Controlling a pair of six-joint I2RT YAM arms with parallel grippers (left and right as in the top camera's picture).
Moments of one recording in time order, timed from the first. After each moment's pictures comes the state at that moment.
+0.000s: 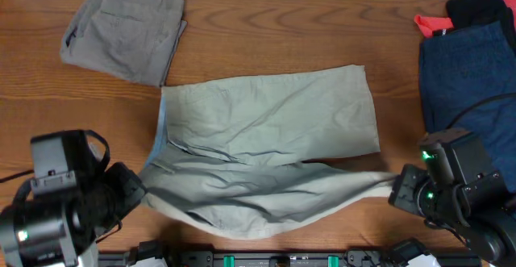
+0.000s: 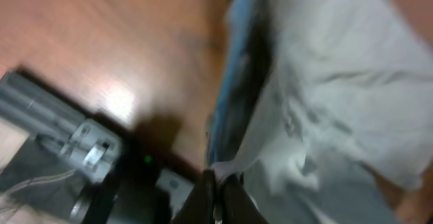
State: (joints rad) left arm 0.22 0.92 1.34 -1.64 0.10 -0.52; right arm 0.43 0.95 1.41 -1.64 0.06 0.80
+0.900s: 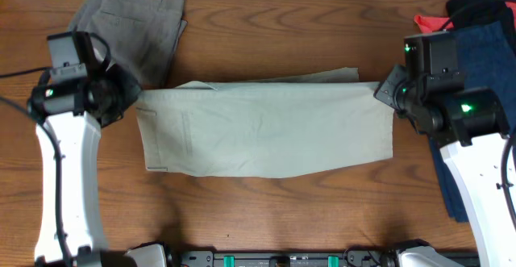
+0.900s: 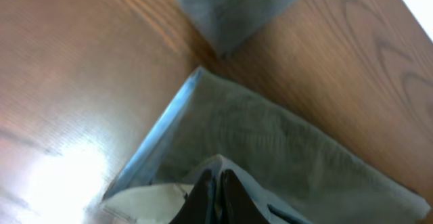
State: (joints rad) left arm 0.21 1.43 1.34 -0.98 0.12 -0.54; right arm 0.20 1.33 1.41 -1.07 0.18 0.70
